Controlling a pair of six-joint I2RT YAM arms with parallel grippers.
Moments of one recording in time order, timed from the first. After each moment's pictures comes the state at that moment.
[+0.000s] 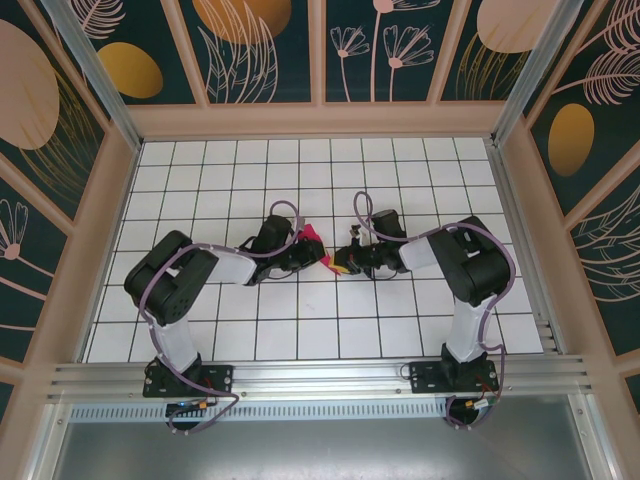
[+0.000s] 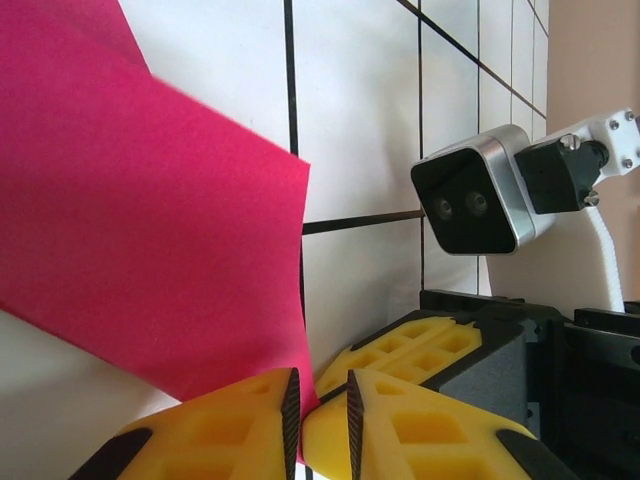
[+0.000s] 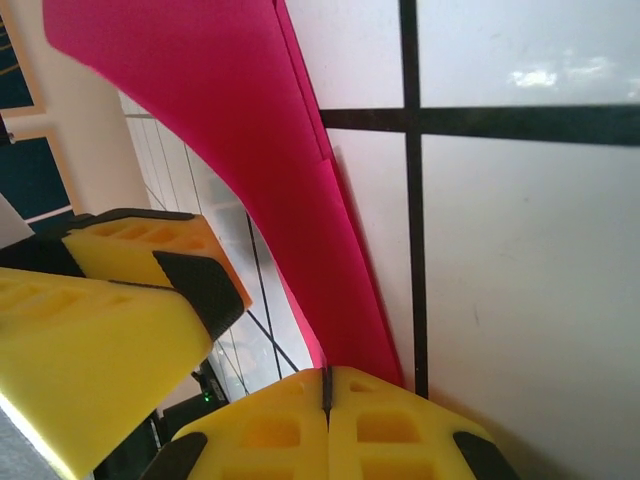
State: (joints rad) left arm -0.62 1.83 0.74 0.46 0.44 -1.00; right arm 0.46 1.88 0.74 0.31 -0.86 0.90
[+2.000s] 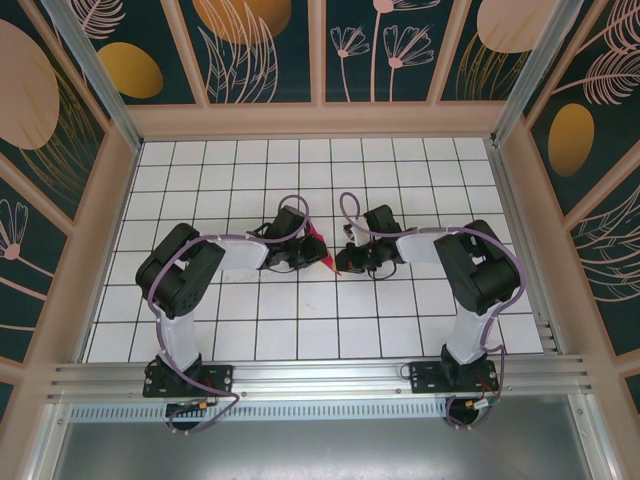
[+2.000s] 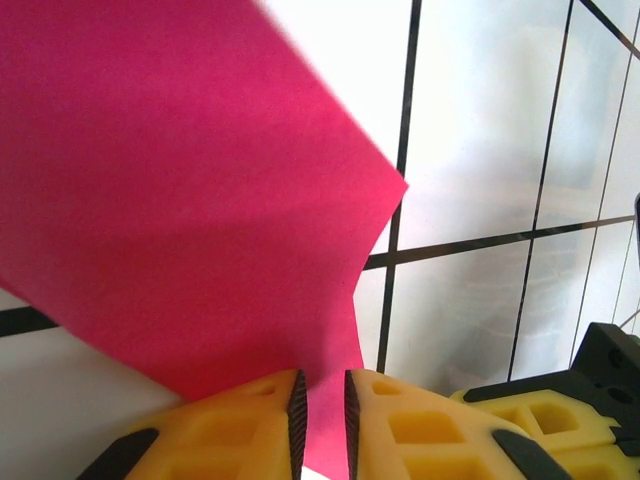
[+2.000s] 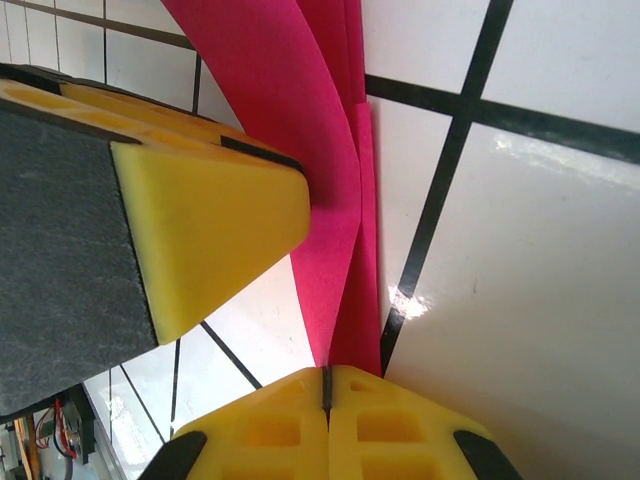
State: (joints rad) left arm -0.64 1.90 0.95 0.09 0.36 -0.95; right arm 0.50 1.82 0.84 -0.07 -0.70 0.43
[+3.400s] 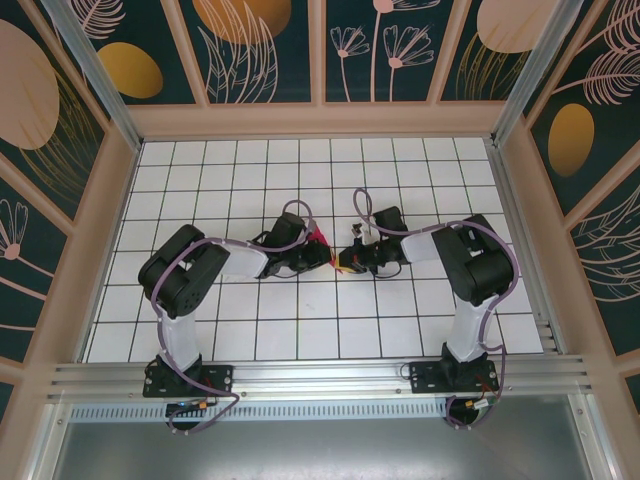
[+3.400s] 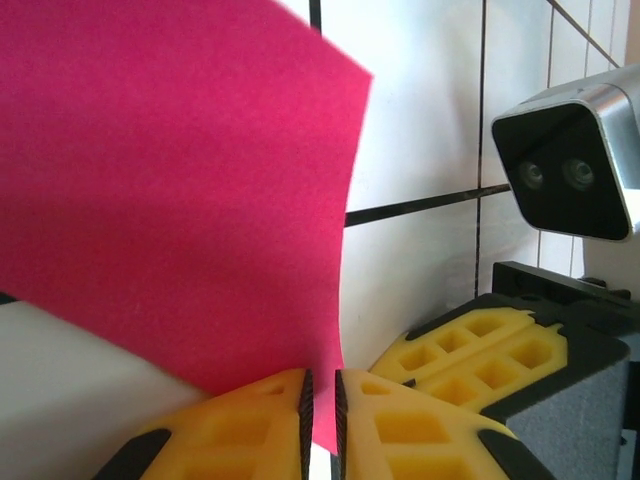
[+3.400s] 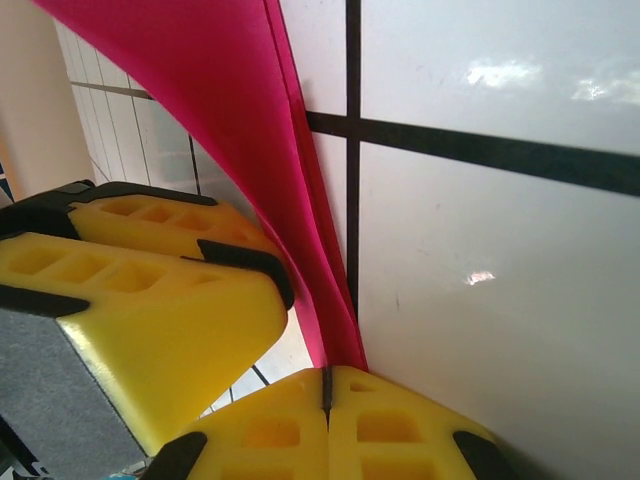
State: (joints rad) left arm -0.66 1.92 0.87 0.29 0.42 -0.94; right arm 0.43 1.88 0.80 0.08 -0.84 0.66
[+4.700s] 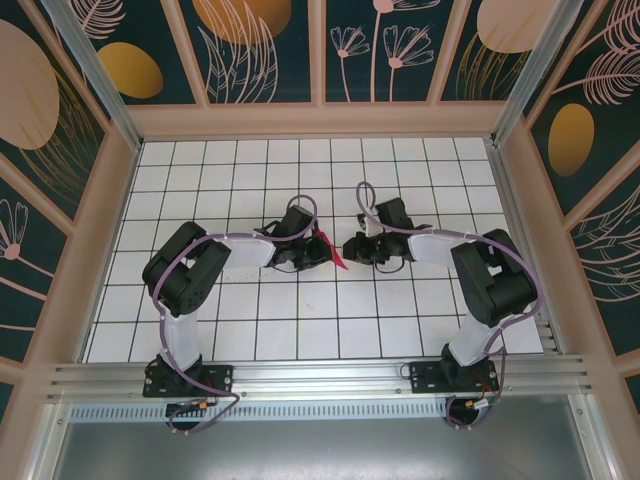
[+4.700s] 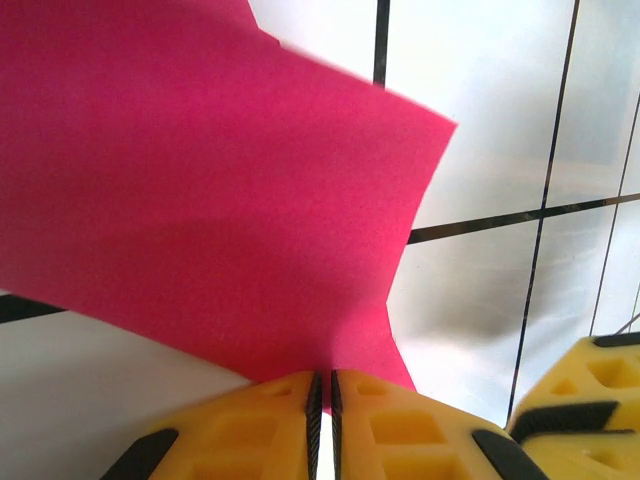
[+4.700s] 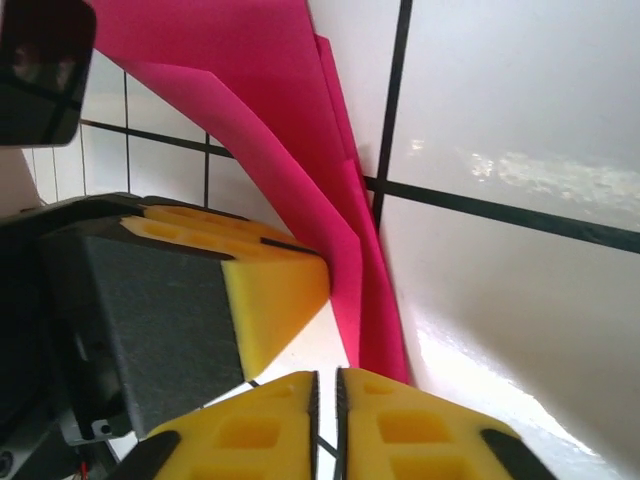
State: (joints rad) left arm -0.67 1.94 1.01 0.01 0.35 -0.94; right arm 0.45 1.71 0.83 -0.09 -0.63 0.53
